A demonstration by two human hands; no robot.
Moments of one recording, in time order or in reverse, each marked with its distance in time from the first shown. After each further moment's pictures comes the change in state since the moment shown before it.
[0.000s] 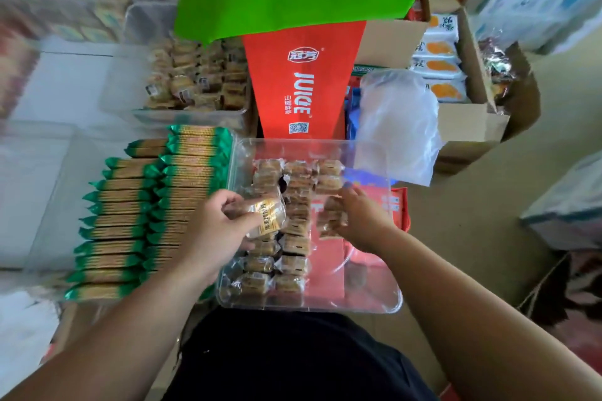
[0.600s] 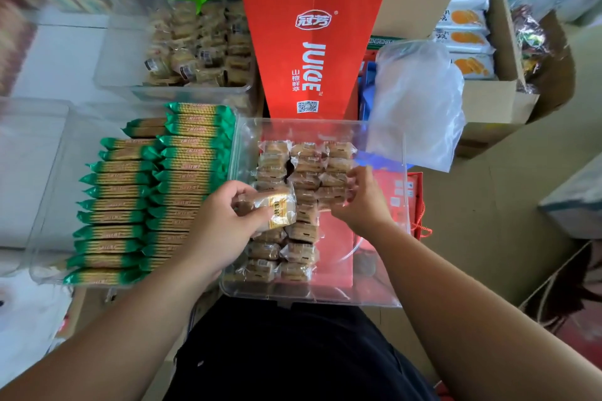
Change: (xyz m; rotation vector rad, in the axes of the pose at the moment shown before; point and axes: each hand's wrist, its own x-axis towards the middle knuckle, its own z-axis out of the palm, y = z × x) left_hand 0.001 -0.012 0.009 0.099 0.005 0.027; right_hand 0.020 0.012 0.039 0.417 0.180 0.162
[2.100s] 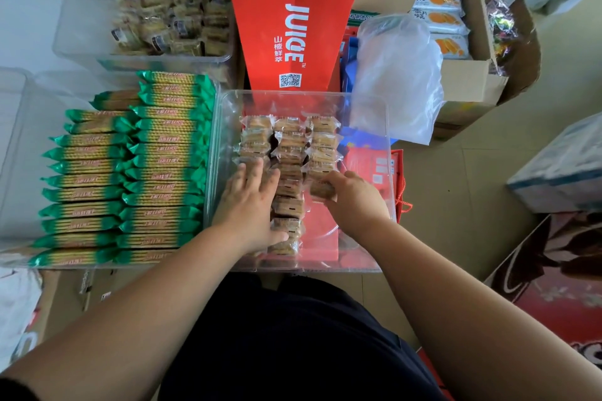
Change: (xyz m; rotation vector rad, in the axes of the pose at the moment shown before) left_hand 0.034 -0.052 0.056 1.105 -0.286 0.305; right_hand -0.044 0.002 -0.001 -0.552 -0.053 -0.187
